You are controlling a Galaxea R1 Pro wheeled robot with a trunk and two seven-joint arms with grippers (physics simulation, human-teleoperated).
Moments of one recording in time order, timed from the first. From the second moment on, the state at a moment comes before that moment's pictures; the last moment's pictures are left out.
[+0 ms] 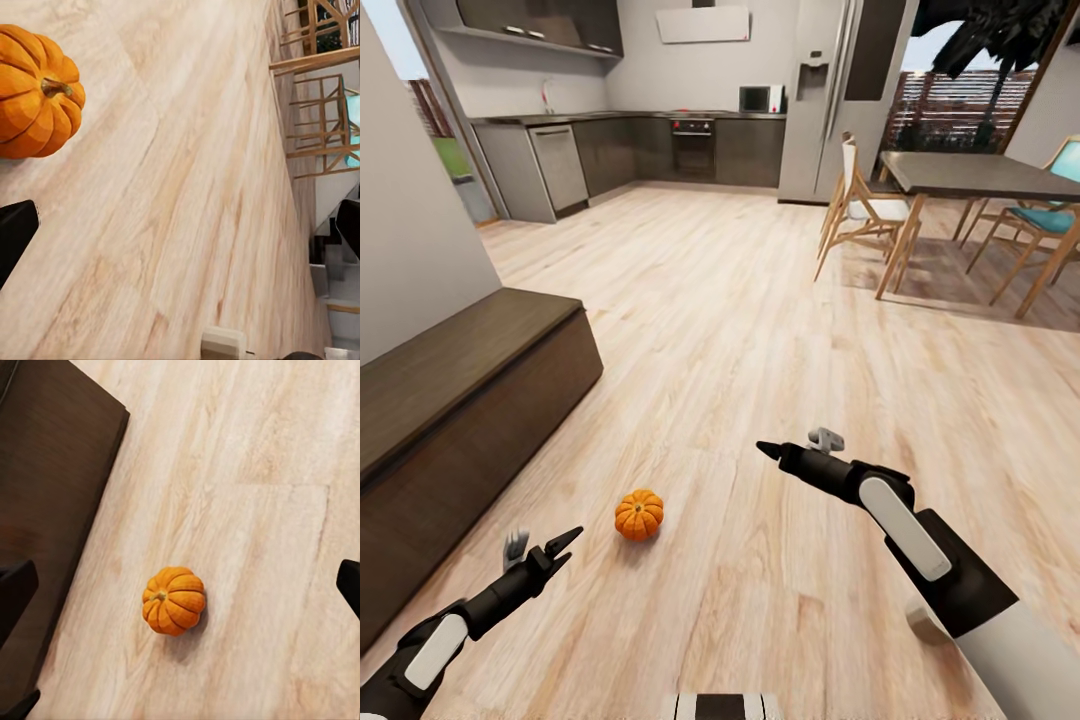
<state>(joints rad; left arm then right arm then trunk) -0.46 0.30 0.12 -0.59 0.86 0.45 -0.82 -0.67 -0.24 0.45 -1.34 -1.15 0.56 -0.20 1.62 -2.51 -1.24</state>
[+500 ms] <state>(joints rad) -0.46 0.27 0.11 -0.63 0.86 0.45 -0.87 -0.67 -0.24 0.45 -1.40 -1.15 0.56 -0.21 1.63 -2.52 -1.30</state>
